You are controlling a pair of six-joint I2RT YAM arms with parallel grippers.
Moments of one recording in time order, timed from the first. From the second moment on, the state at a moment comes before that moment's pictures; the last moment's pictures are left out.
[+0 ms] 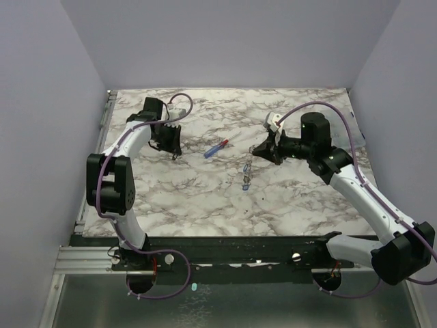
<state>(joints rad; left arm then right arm) -0.16 1.78 1.41 -0.72 0.48 0.16 0.43 1.18 1.02 -0.27 -0.69 -0.38</state>
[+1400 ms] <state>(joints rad) -0.04 1.69 1.26 -0.59 0.59 0.32 0.43 1.22 1.19 -0.42 -0.90 -0.42</state>
